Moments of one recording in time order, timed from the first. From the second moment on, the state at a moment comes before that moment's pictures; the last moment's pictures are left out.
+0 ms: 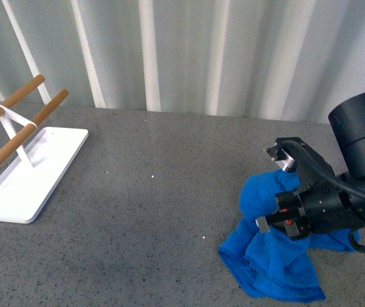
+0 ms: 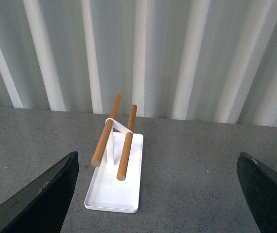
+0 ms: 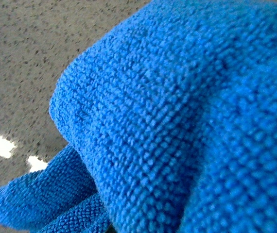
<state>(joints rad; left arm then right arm) 0.00 0.00 0.02 0.00 0.00 -0.01 0.20 2.15 0.97 0.13 -0.25 -0.08</state>
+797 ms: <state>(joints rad) 0.00 0.00 0.02 0.00 0.00 -0.01 0.45 2.35 1.32 0.04 -0.23 -0.04</state>
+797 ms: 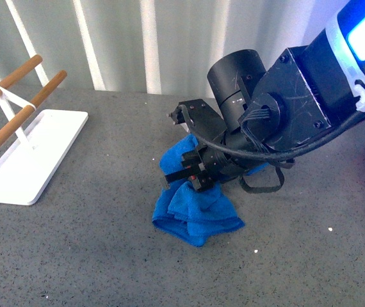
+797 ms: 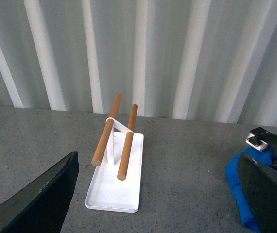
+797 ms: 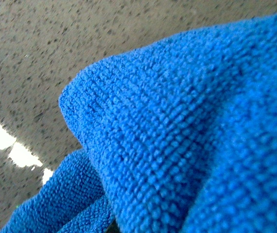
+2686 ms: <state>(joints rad) 0.00 0.00 0.02 0.00 0.00 -0.01 -0.21 1.66 1.32 -0.53 0.33 0.05</state>
